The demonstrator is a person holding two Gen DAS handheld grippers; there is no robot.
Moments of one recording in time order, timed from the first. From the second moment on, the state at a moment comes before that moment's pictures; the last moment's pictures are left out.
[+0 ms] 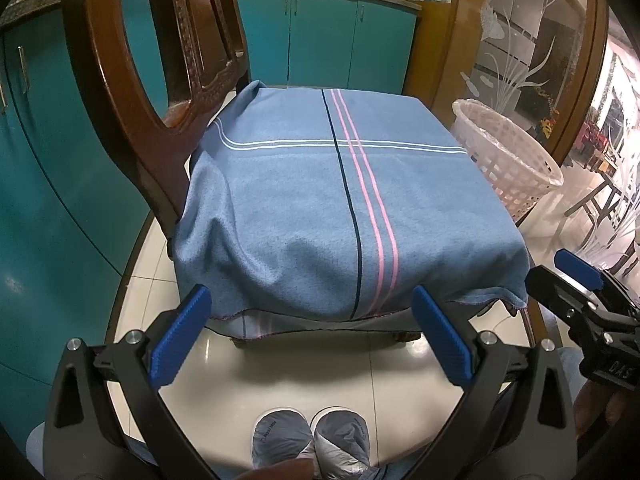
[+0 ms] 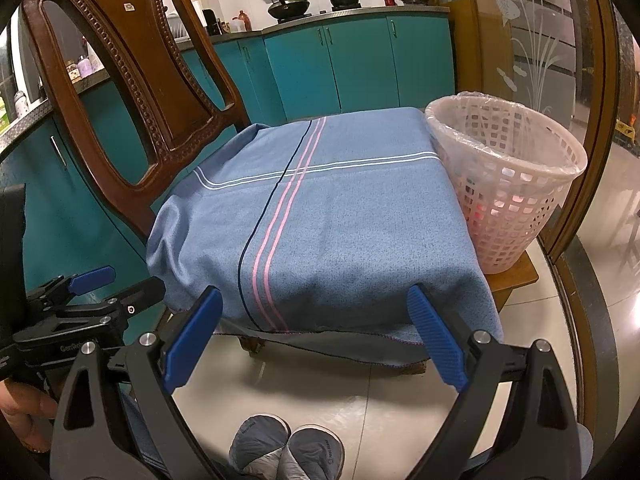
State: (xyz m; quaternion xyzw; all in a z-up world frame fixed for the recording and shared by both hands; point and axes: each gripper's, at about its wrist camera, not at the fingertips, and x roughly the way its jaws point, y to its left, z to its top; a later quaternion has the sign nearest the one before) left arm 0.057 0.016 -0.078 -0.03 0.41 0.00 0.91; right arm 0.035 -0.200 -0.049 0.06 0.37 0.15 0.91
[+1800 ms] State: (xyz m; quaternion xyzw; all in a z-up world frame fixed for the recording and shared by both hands) left arm 0.056 0.017 -0.082 -0.03 0.41 -0.01 0.91; right arm 0.032 -0.178 -0.089 0.06 0.41 0.17 0.89
